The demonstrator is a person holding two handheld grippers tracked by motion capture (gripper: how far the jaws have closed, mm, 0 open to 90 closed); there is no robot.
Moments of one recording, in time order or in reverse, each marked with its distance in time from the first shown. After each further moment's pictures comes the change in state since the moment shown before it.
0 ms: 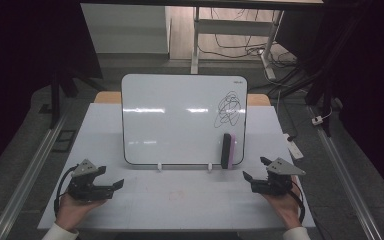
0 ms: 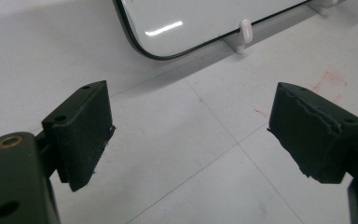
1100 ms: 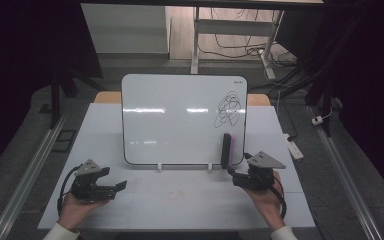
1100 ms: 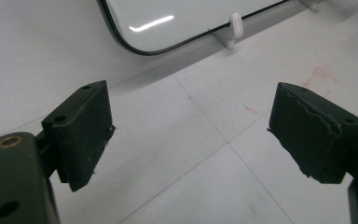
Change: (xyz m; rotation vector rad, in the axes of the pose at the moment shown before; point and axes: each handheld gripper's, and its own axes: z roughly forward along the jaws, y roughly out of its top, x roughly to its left) left arm -0.002 0.001 0.007 0.025 -0.039 -0.005; right arm 0.044 0.042 0.020 0.025 -0.035 0.051
